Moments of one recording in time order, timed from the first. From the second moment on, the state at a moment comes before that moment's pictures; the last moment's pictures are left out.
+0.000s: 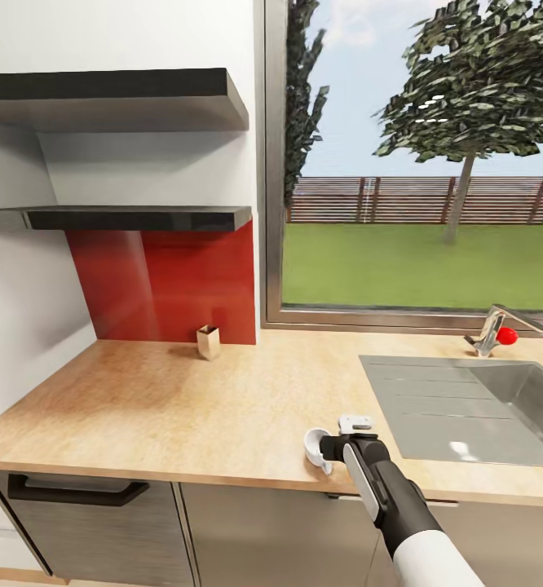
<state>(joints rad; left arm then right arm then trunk) -0.04 0.09 -0.23 -0.03 0.40 -0.21 -0.03 -0.54 0.11 0.08 -0.94 -0.12 0.72 -0.18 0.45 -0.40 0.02</state>
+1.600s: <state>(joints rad) -0.04 0.09 -0.22 -0.04 0.40 -0.22 -0.03 -0.54 0.09 0.08 -1.33 -0.12 0.85 -0.18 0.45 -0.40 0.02</state>
